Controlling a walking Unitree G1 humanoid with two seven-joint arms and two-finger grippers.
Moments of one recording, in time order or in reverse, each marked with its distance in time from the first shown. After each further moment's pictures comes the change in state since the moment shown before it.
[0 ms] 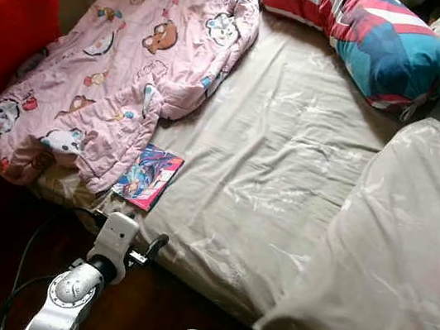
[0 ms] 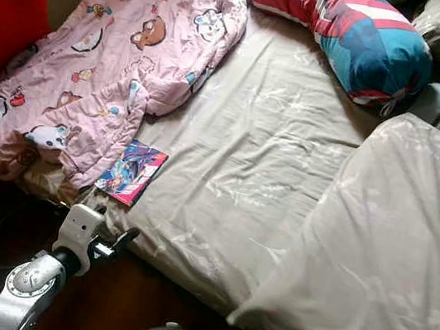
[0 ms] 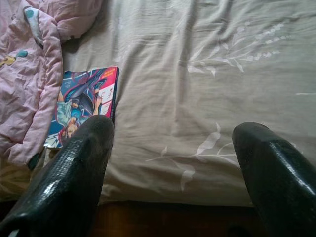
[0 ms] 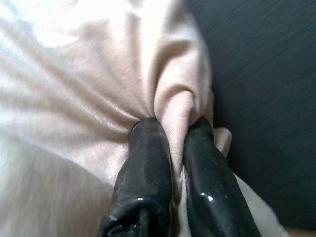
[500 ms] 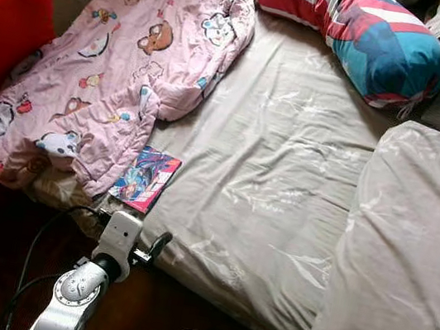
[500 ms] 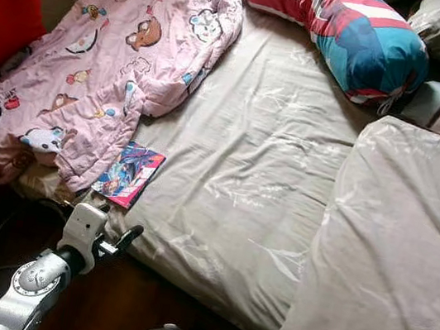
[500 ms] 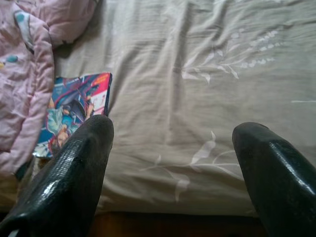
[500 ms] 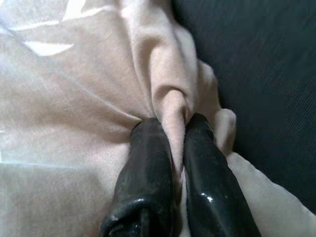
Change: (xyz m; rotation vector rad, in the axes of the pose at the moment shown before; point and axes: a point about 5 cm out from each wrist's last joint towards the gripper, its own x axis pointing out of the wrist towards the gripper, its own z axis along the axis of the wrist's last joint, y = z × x) left arm 0.004 -0.003 -0.002 -0.006 -0.010 0.004; right arm -0.003 0.009 -0.006 0.084 0.122 0.002
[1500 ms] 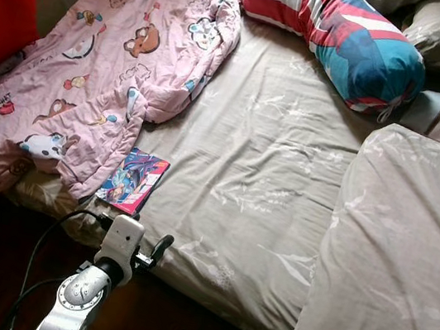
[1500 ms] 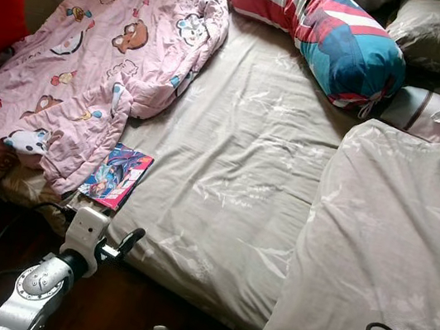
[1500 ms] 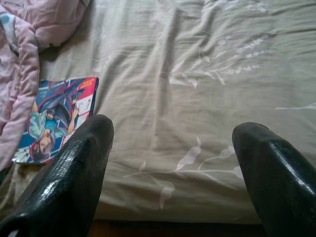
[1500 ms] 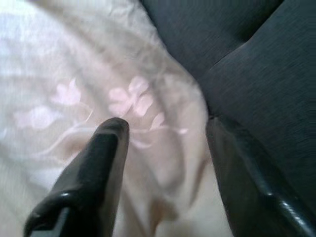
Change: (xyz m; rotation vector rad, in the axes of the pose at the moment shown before) left arm 0.001 -0.006 -0.006 -0.017 0.000 0.012; right arm -0.024 0.021 0.017 -0.050 -0.316 0.235
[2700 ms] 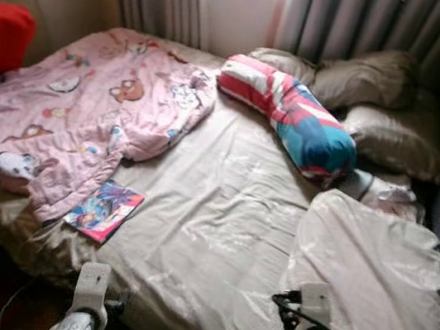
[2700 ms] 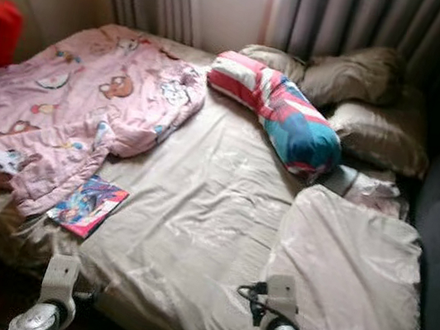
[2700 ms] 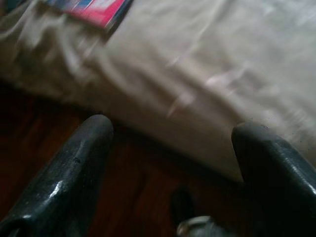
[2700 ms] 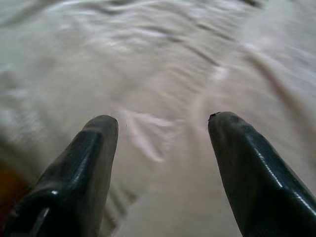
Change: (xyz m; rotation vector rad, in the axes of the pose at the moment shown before) left arm -0.042 0.007 -0.103 -0.248 0.529 0.348; right arm -0.072 0.166 -0.010 -0.246 0.304 1.122
